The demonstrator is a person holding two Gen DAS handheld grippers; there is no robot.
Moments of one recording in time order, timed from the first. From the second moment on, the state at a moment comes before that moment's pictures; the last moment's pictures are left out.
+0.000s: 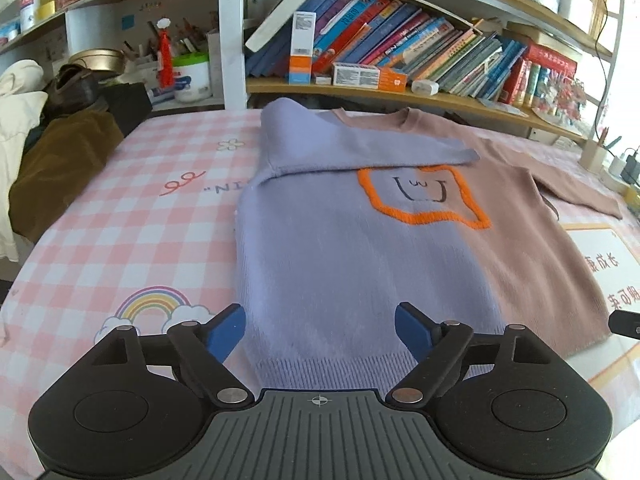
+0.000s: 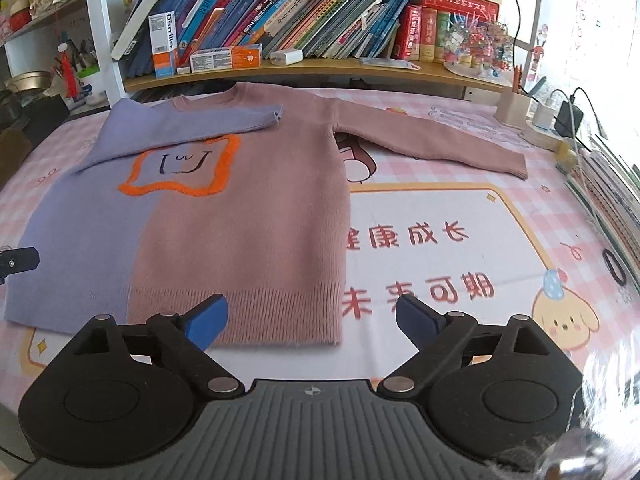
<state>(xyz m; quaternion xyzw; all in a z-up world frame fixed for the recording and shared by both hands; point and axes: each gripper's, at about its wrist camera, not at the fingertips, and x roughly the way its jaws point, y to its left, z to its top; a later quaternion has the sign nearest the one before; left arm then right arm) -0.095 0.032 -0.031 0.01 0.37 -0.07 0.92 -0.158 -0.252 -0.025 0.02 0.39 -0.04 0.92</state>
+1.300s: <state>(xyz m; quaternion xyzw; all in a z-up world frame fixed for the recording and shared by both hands) -0.067 -0.122 -0.042 0.02 0.39 -0.03 0.92 -0.108 -0.406 -0.033 0.03 0.38 -0.04 0.92</state>
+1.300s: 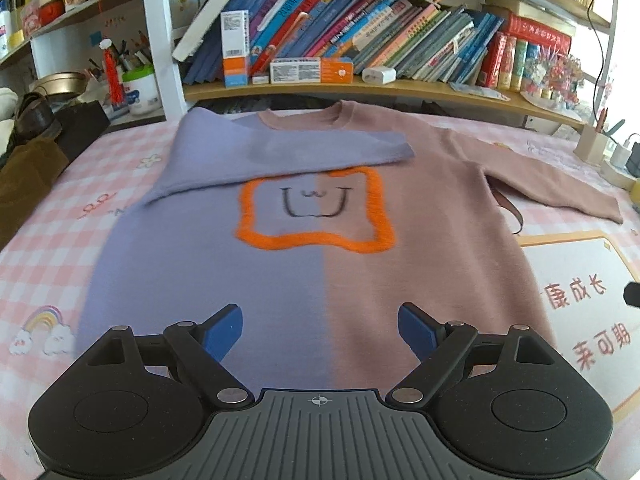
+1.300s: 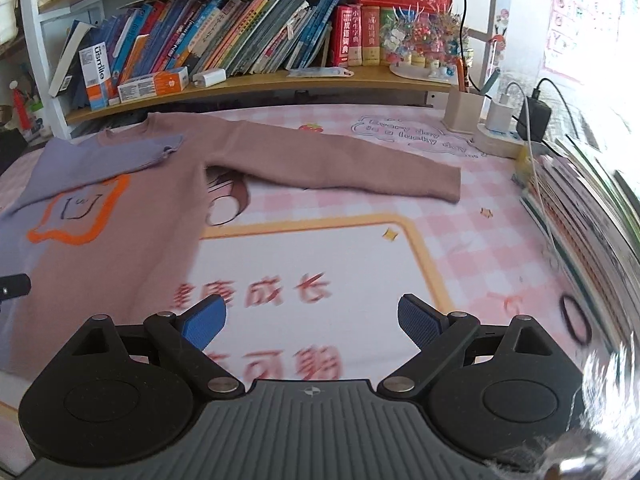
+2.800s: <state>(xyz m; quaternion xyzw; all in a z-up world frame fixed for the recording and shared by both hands) -0.093 -0.202 -0.045 0.01 0.38 0.10 0.92 0.011 -0.555 -0.070 0.06 0.40 0.02 0.91</state>
